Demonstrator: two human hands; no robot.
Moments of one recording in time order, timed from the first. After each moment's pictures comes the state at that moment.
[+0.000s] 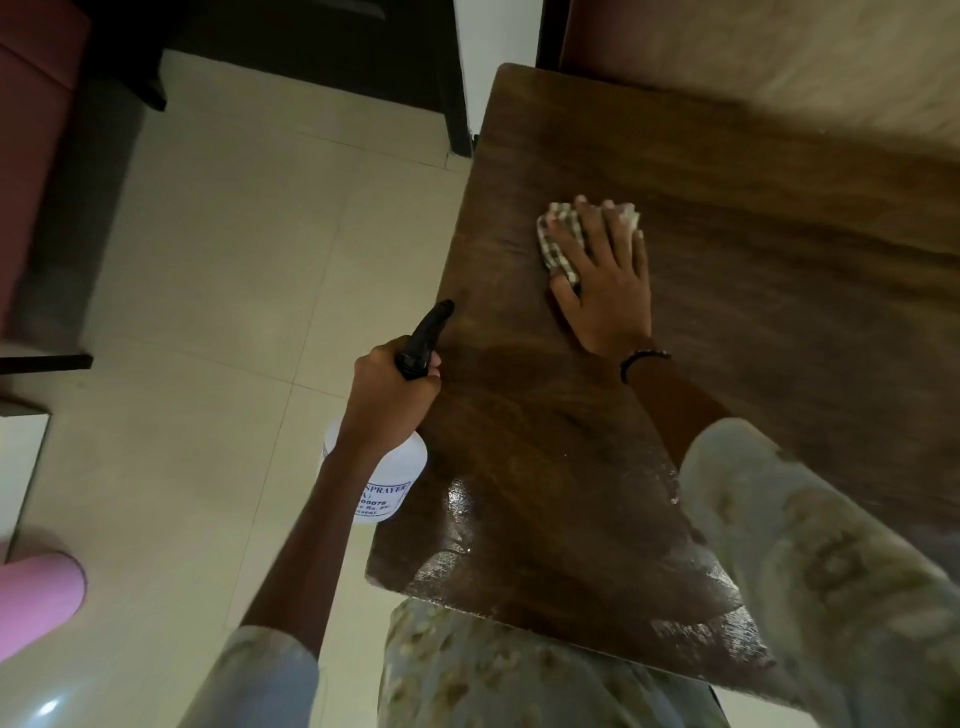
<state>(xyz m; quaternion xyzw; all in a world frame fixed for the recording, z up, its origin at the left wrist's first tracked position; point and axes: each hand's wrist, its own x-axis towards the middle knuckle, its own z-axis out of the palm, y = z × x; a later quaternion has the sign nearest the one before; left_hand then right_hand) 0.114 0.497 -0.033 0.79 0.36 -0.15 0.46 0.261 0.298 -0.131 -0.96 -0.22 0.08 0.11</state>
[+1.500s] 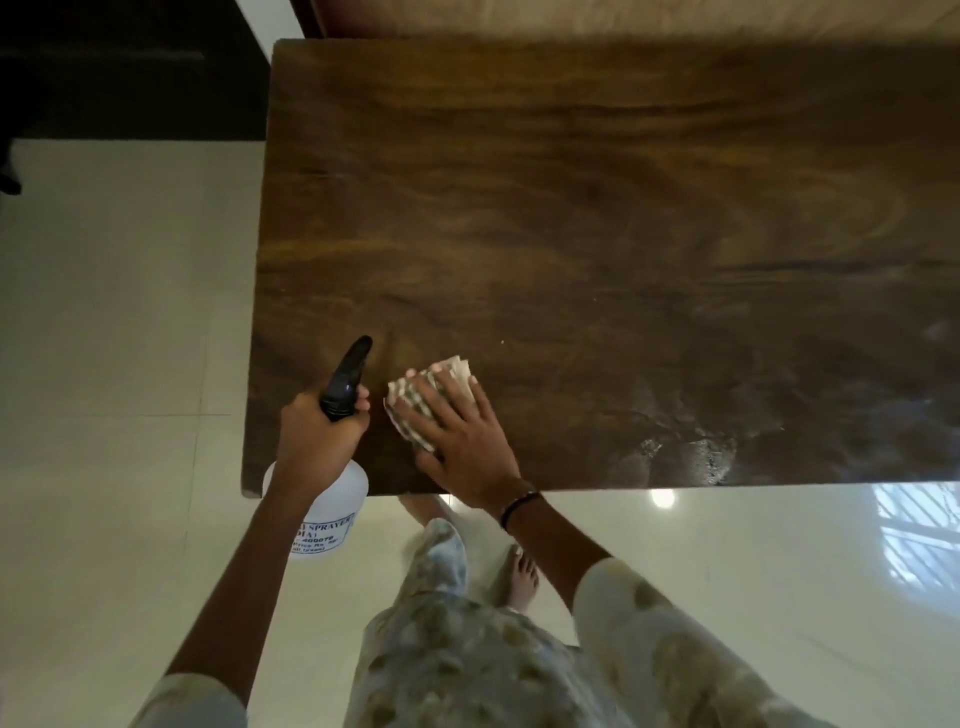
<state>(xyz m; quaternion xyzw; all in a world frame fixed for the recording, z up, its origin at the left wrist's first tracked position) -0.031 0.376 -0.029 0.82 0.29 -0.15 0.46 -0.046 0.204 -0.135 -0.94 -0.30 0.09 0.13</state>
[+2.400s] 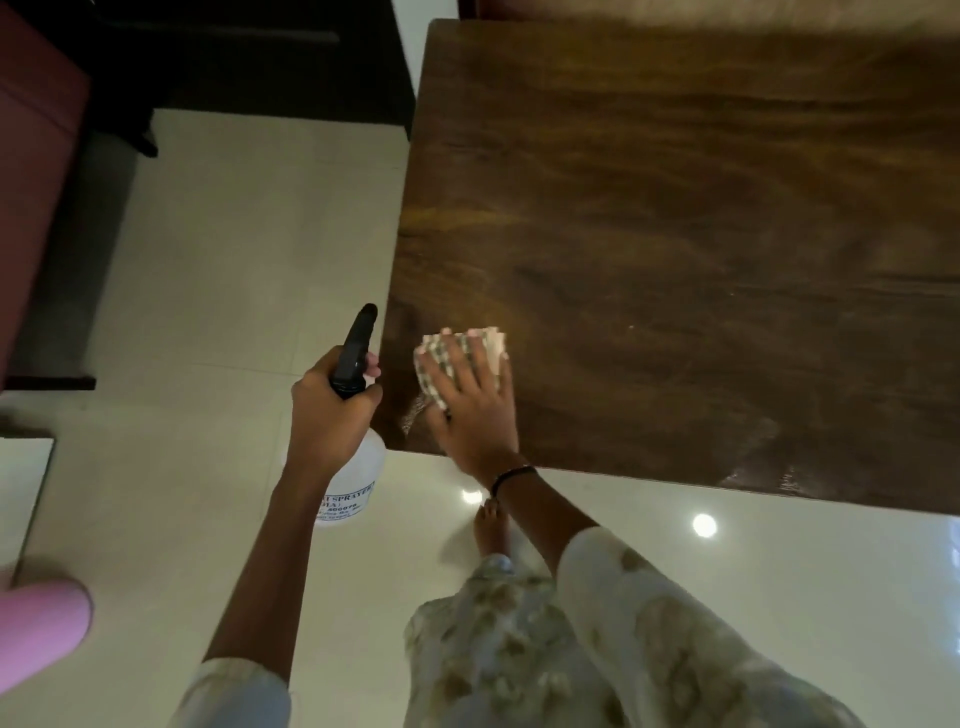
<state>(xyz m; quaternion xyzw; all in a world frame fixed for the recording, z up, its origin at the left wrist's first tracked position) -0.073 0.484 -0.013 0.82 0.31 -0.05 0.48 -0.058 0.339 -0.128 -0.96 -0.20 0.10 0.19</state>
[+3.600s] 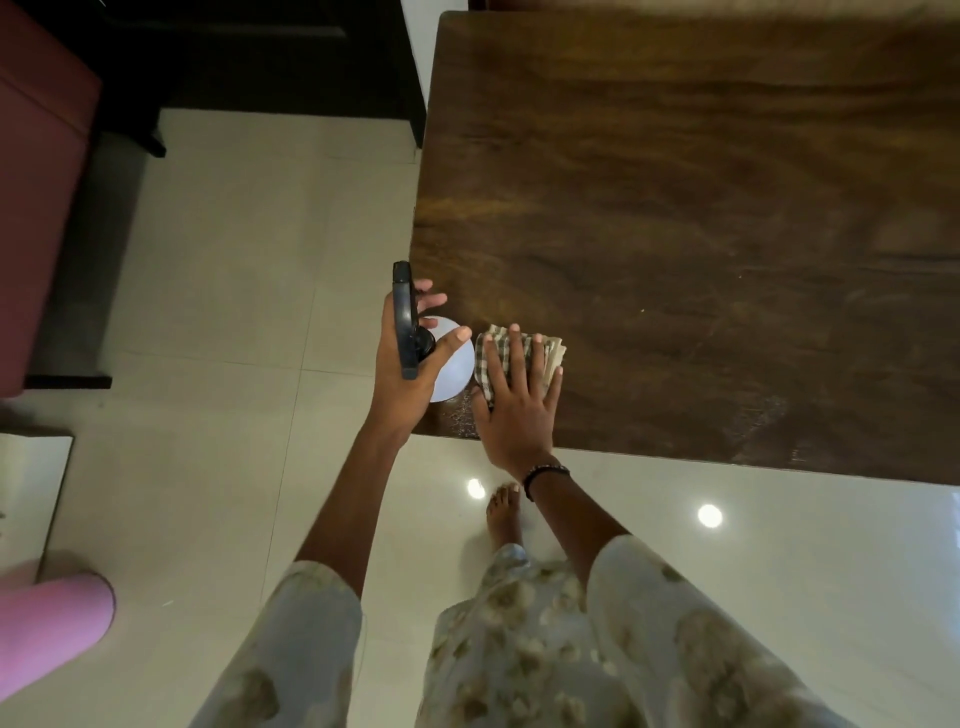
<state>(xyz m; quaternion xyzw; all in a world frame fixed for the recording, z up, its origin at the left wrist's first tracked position) -0.052 0.456 -0.027 0.77 0.18 -0.02 0.61 -0.080 0.329 -0.128 -0.97 -0.06 0.13 0.17</state>
